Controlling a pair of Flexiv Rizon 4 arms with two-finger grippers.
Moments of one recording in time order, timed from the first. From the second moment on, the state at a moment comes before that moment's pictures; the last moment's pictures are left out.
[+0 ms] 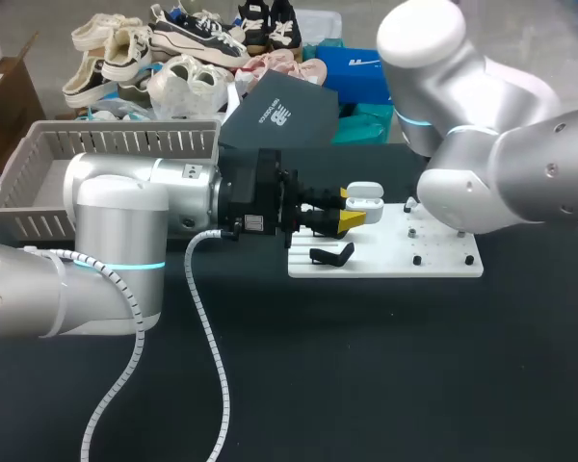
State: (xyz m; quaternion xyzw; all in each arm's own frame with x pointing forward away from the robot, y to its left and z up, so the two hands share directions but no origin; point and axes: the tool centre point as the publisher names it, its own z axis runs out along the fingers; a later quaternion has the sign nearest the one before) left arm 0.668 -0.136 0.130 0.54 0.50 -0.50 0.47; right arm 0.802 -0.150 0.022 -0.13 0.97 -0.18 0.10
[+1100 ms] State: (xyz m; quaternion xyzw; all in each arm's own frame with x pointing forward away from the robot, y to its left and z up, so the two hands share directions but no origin) left arm 0.668 -0.136 0.130 0.54 0.50 -0.50 0.47; right arm 0.784 -0.140 0.092 -0.09 0.97 -0.16 0.14
